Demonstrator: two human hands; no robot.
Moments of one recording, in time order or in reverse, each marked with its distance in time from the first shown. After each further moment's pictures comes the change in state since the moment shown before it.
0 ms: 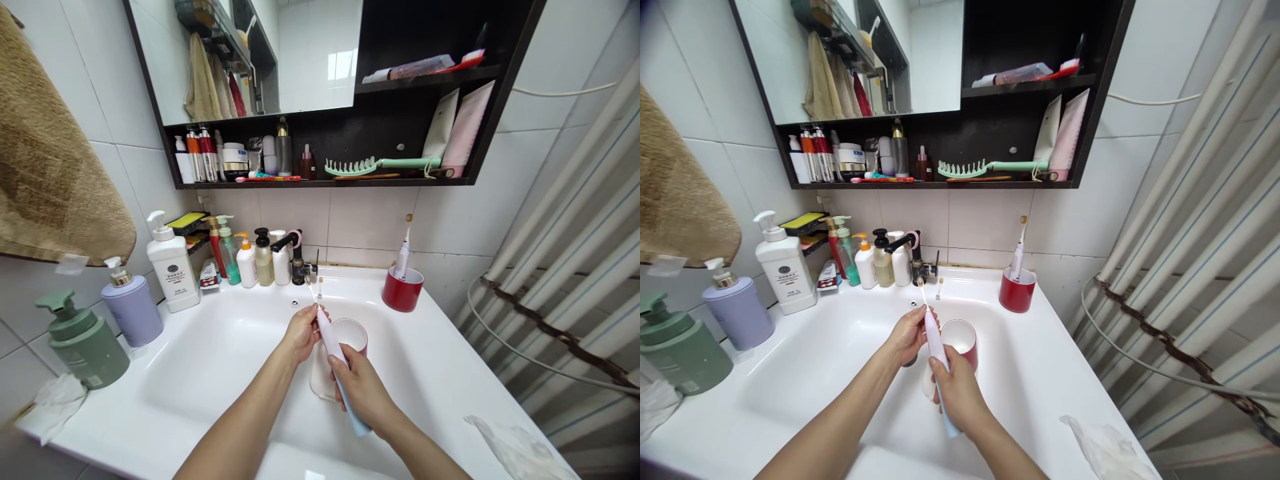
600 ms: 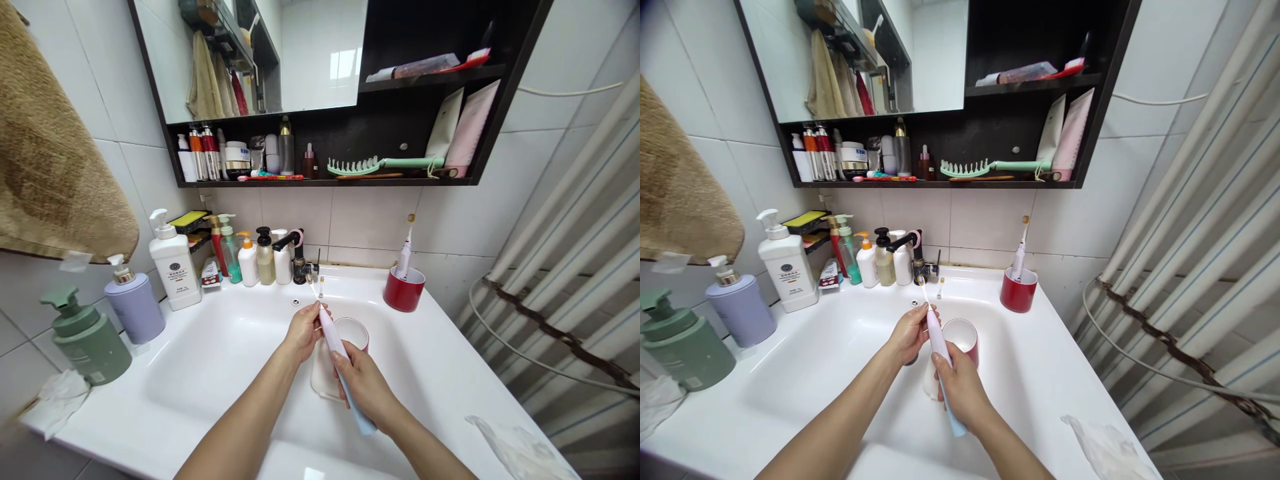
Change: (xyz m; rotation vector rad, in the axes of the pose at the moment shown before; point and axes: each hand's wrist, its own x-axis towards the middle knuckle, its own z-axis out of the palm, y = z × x) left_hand -0.001 0.000 0.000 0.020 -0.027 0.047; right_hand 0.003 0.002 -0.003 -0.021 -0.022 -0.038
